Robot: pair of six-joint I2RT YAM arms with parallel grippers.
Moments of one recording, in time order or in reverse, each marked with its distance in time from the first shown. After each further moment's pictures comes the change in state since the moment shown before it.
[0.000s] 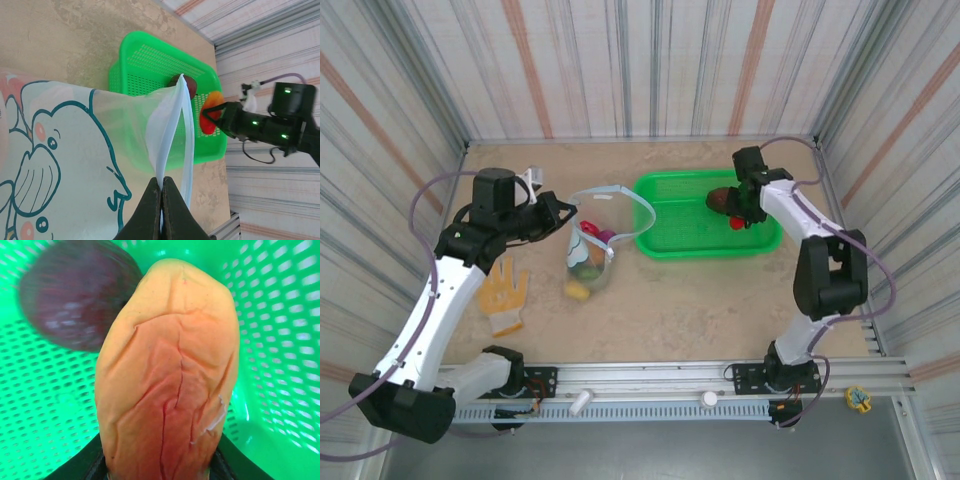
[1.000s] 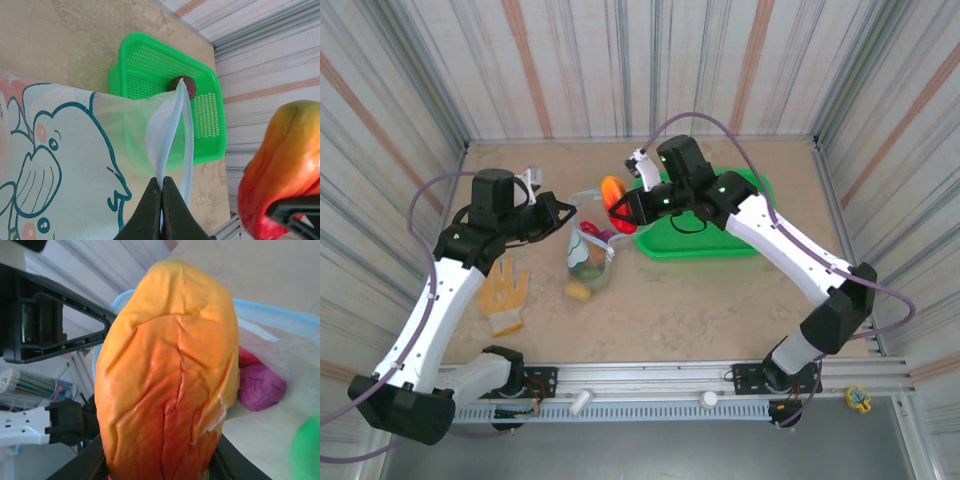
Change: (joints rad) left arm 0.000 -0.010 -0.002 -0.001 -0.003 0.000; right arm 0.544 -0.120 0.264 0.102 -0.617 -0.141
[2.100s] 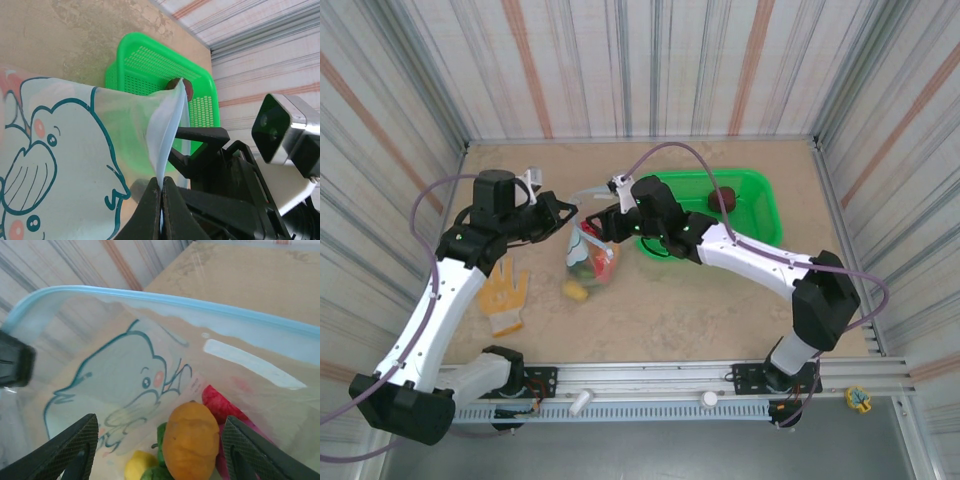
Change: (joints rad) left arm 0.000 0.000 -0.026 0.040 0.007 -0.050; right arm 0.117 0.039 -0.340 0.578 0.339 0.061
